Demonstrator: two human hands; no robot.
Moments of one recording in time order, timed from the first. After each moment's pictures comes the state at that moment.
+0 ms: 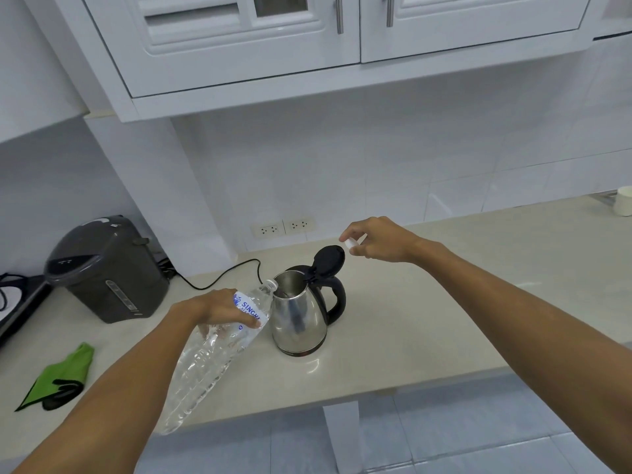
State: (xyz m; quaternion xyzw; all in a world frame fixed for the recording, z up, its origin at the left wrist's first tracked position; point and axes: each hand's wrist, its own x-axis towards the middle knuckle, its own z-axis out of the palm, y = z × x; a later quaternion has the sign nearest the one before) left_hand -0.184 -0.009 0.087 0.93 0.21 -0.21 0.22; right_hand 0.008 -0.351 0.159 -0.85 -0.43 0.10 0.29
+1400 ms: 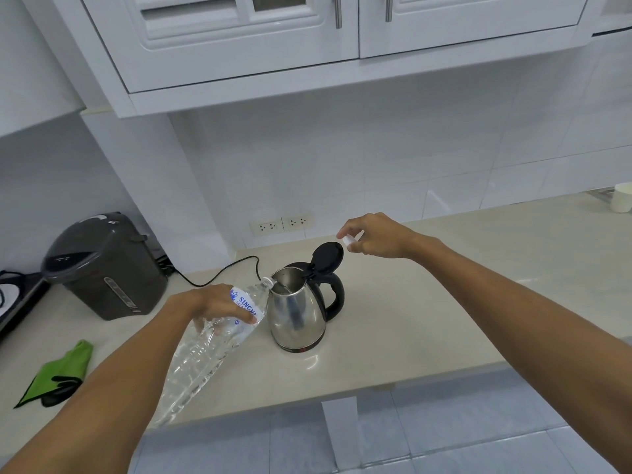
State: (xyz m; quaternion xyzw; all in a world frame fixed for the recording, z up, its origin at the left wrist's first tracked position) left_hand -0.188 -0.016 0.107 0.92 0.22 -0.24 0.22; right_hand 0.001 -0.349 0.166 -0.86 -0.43 0.10 0.27
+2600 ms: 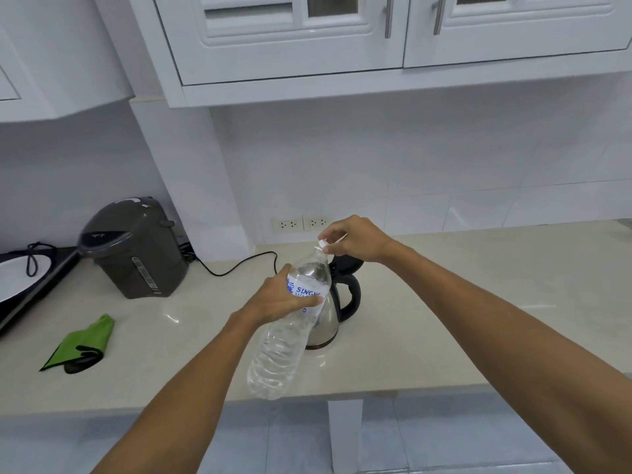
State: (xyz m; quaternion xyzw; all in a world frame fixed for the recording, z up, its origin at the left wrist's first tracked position) left_hand -0.196 -0.104 0.088 0.90 0.18 0.02 0.40; right_hand -0.032 -0.275 0.167 -0.82 -0.43 0.12 0.36
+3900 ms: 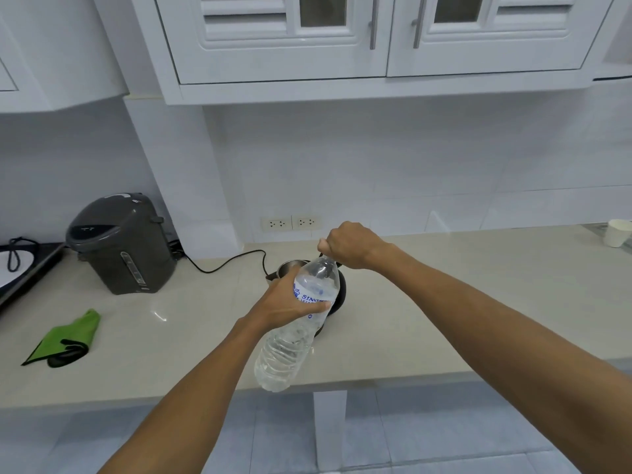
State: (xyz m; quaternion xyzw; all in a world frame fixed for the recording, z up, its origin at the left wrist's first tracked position) left_hand -0.210 -0.149 0.079 0.89 0.11 0.08 0.43; right_hand -0.075 -0.295 0.181 -0.87 -0.48 -0.02 -0.06
